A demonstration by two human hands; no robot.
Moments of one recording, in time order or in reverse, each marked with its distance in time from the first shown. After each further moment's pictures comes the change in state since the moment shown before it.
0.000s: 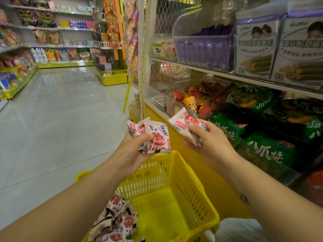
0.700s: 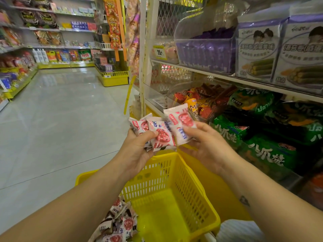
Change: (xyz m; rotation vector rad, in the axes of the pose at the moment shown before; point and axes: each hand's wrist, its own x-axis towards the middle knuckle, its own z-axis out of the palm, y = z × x) left_hand -0.002 0.003 0.013 -0.049 -0.012 0.096; right_hand -0.006 -0.004 0.009 0.001 -0.139 0.088
